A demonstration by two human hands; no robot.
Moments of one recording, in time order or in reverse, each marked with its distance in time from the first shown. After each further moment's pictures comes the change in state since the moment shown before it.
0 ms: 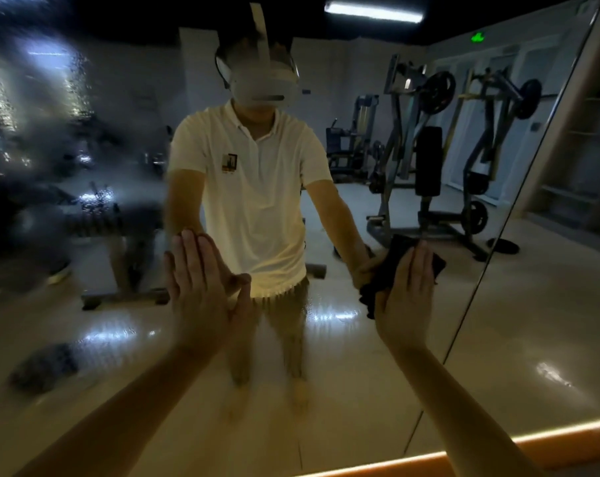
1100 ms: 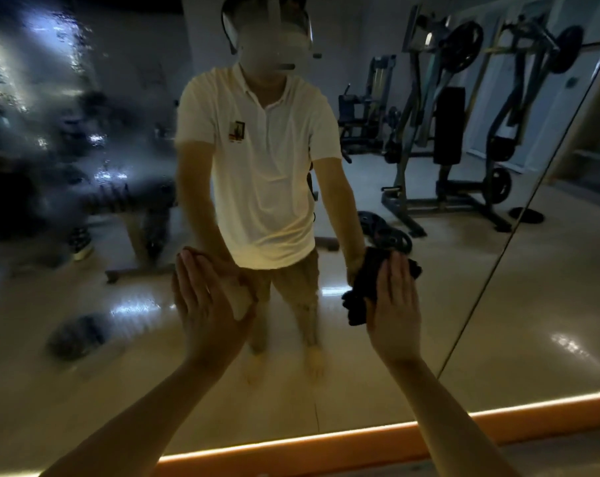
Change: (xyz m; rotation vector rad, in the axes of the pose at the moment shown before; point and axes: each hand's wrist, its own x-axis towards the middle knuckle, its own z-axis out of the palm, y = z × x) left_hand -0.075 -0.007 0.003 -0.057 -0.199 -0.126; right_hand -0.081 -0.005 0.034 -0.010 -0.094 -0.117
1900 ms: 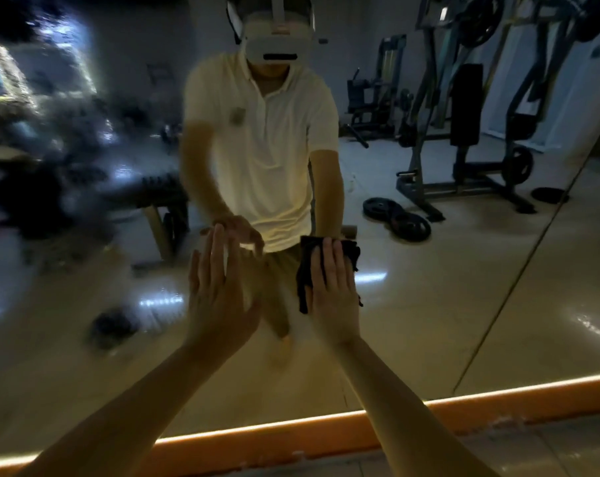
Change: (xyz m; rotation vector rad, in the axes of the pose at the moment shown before) left_hand -0.001 -0.064 -0.060 -0.027 -0.020 0.261; right_hand -0.007 -0.175 0.058 0.073 0.004 -0.119
